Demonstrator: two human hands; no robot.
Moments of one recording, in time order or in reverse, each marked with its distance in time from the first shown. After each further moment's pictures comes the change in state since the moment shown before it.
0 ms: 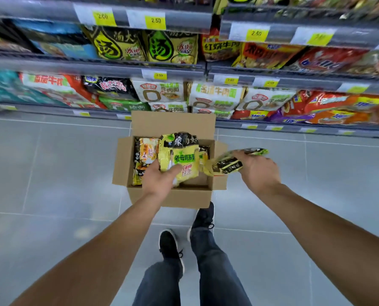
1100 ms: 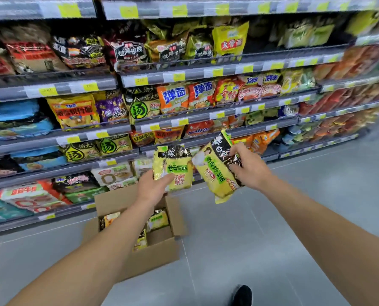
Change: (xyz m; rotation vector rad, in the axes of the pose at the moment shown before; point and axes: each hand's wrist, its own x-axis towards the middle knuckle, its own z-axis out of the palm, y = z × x) left_hand -0.277 0.092 0.028 0.043 -0.249 0.582; right_hand -0.318 0.113 -0.159 0.607 0.495 0.146
